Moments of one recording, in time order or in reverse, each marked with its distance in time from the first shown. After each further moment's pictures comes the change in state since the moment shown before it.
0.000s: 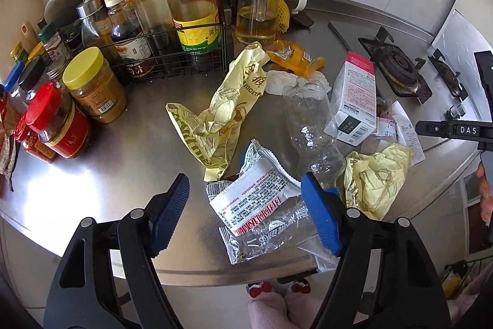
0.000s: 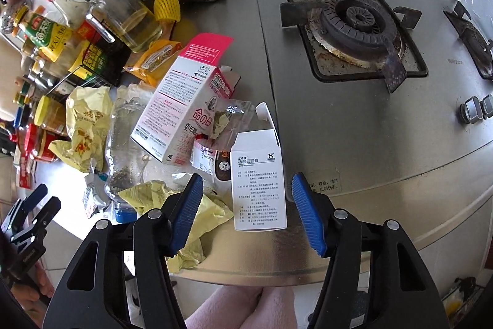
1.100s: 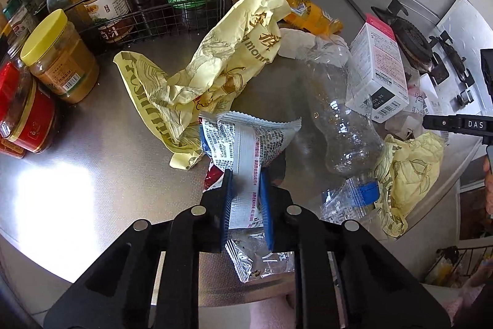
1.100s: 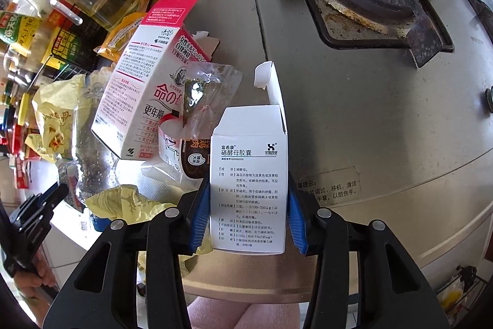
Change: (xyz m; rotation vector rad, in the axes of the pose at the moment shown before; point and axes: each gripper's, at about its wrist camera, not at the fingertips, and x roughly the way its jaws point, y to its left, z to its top) left arm 0.064 0.016 0.001 0.004 0.141 -0.060; right arm 0.051 -0.014 0.011 0.047 0.081 0.022
